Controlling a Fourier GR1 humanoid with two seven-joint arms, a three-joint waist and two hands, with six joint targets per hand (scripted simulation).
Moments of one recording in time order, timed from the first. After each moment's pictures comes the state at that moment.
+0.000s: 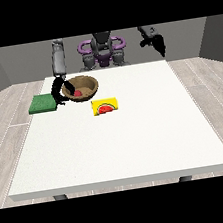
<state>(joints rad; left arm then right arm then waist) -0.39 0.14 0.01 -1.27 -0.05 0.01 -0.22 -0.43 -0.25 -0.20 -0.63 0.08 -0.38 -0.25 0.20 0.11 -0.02</state>
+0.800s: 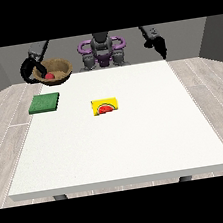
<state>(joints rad) -0.28 0.19 0.14 -1.14 -0.01 0.00 -0.30 -0.50 -0.42 -0.17 -0.78 0.09 -0.17 0.19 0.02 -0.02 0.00</state>
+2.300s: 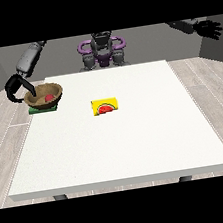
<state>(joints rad) -0.38 0.67 0.52 -0.98 0.31 -0.40 -0.43 -0.57 -0.64 -0.40 -0.59 -0.01 -0.15 -0.02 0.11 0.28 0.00</state>
